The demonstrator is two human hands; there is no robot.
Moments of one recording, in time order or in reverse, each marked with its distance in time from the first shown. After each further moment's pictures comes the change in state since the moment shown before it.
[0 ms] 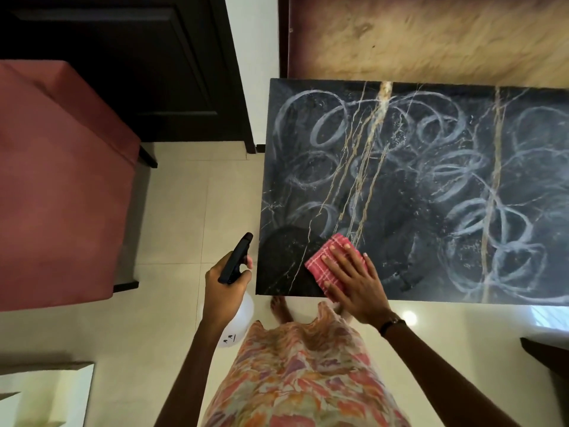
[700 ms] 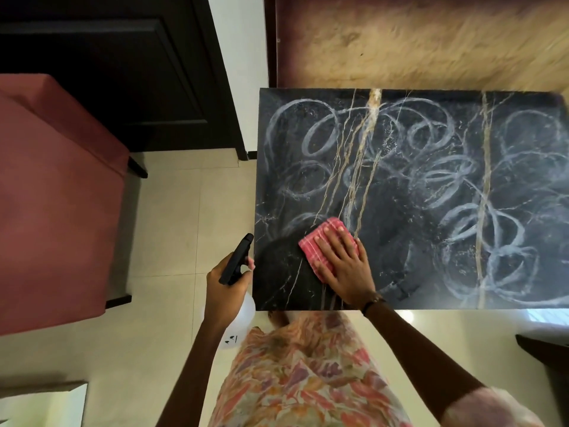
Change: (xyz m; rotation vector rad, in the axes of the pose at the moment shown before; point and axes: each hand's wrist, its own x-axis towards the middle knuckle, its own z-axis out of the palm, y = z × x) left_hand 0.029 0.006 0.009 -0.023 -0.045 0.029; right_hand 0.057 0.002 -0.014 0.026 0.016 0.128
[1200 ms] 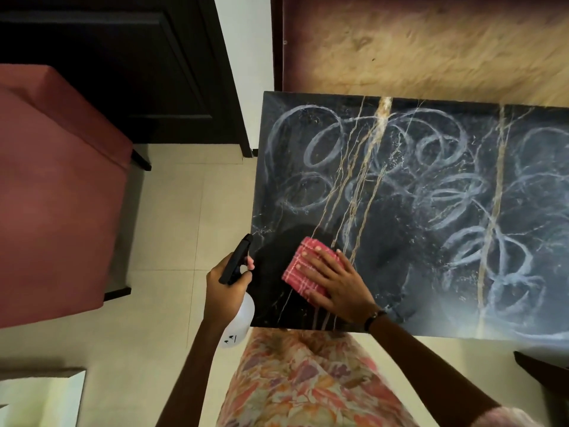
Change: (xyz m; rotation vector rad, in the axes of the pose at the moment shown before) left_hand 0.031 0.016 0.022 -0.030 0.056 -0.046; right_hand 0.018 0.018 -0.007 -0.141 -0.039 -0.397
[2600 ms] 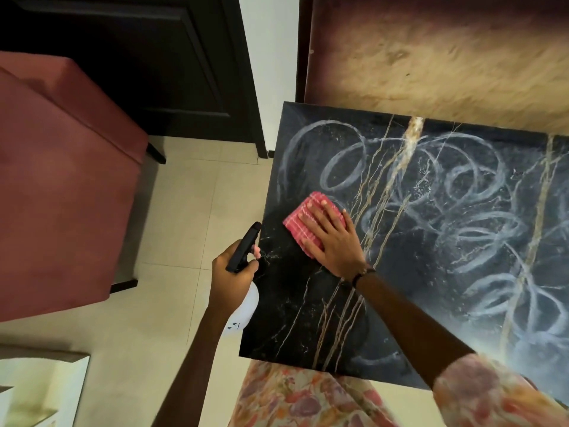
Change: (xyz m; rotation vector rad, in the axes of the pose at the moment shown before) left_hand 0.070 0.033 0.015 -0.008 0.050 0.000; right_hand 0.143 0.067 -0.034 0.046 -0.004 0.136
